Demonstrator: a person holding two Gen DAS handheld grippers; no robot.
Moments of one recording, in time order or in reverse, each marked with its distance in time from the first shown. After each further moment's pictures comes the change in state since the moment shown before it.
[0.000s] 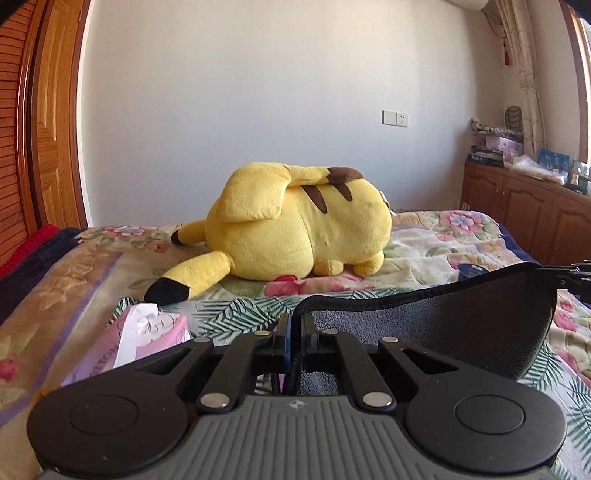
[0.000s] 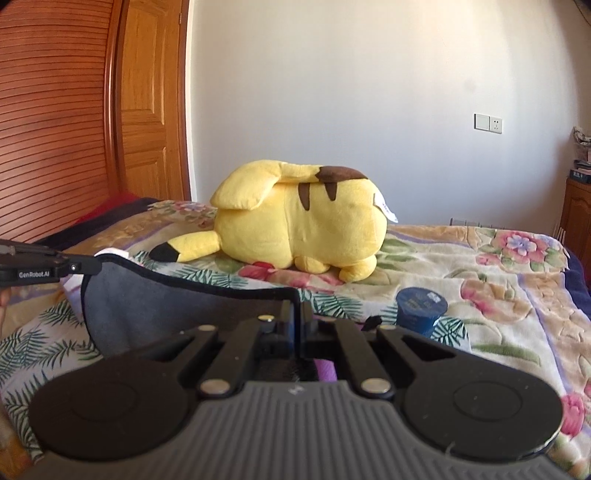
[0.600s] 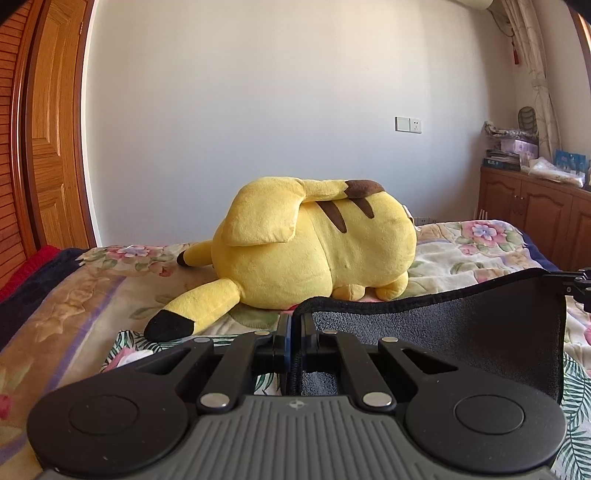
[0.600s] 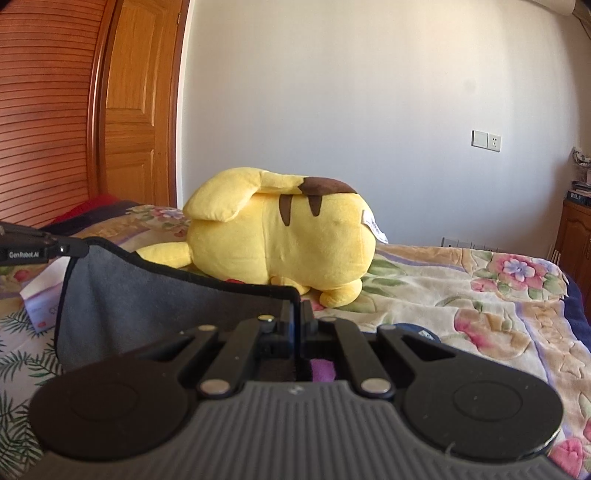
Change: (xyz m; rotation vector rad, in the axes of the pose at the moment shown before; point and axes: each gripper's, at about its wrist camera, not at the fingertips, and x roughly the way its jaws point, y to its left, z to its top) left arm 0.053 0.005 0.024 0.020 -0.034 0.045; right arm 0.048 -0.012 0.006 -0.063 -0.035 -0.044
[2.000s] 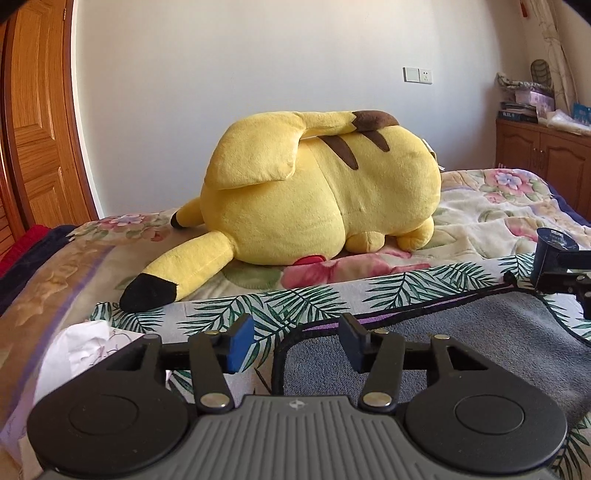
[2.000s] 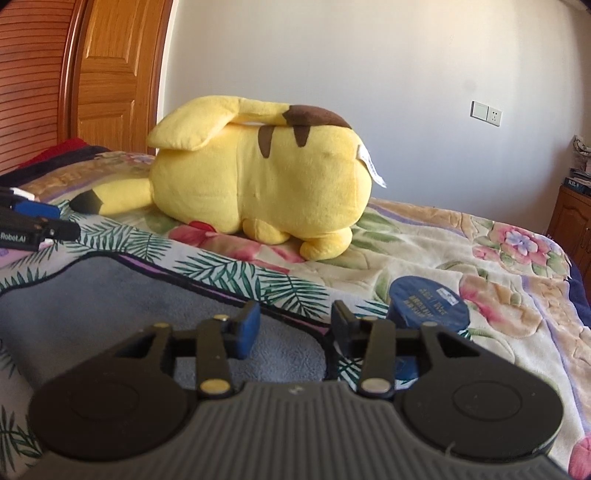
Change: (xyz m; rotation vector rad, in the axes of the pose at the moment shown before) left arm 0.072 -0.014 -0.032 0.061 0.121 0.059; right arm 0.062 -0.004 -0.037 -0.034 0.124 -0.056
